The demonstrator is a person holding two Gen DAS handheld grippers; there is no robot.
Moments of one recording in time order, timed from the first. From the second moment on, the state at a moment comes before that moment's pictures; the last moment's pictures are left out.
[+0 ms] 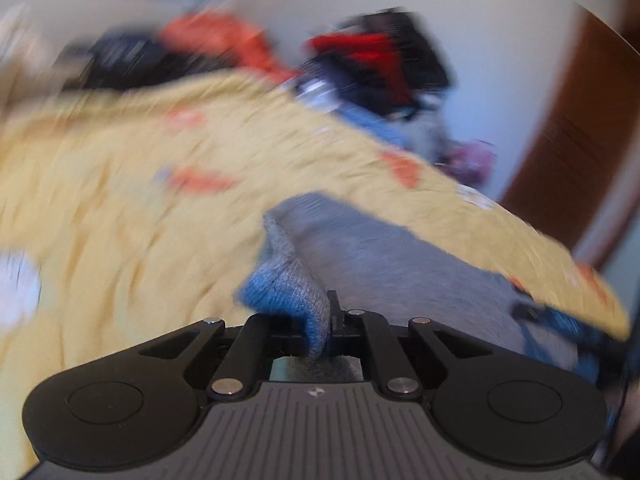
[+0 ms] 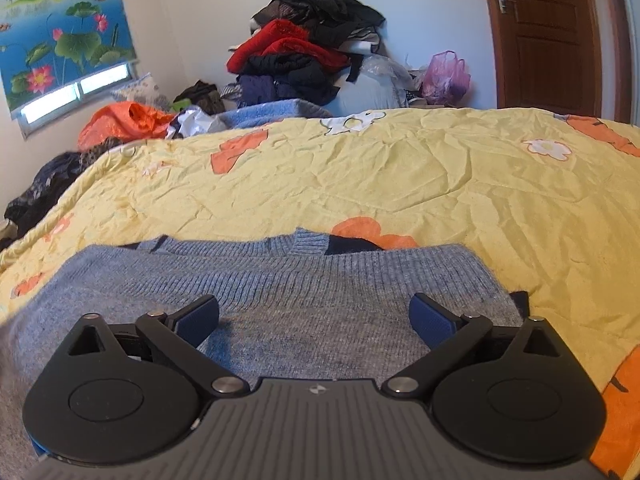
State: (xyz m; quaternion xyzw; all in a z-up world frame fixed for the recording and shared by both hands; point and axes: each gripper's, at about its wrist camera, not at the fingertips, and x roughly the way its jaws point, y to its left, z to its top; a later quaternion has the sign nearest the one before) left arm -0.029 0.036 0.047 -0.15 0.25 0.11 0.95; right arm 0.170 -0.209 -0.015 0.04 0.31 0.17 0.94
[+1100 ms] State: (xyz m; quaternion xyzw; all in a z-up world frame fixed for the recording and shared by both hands) left arm -0.033 -0.175 0.043 0.06 0.22 -0.21 0.95; right arm 0.200 -0.231 0.059 0.04 0.45 0.29 0.84
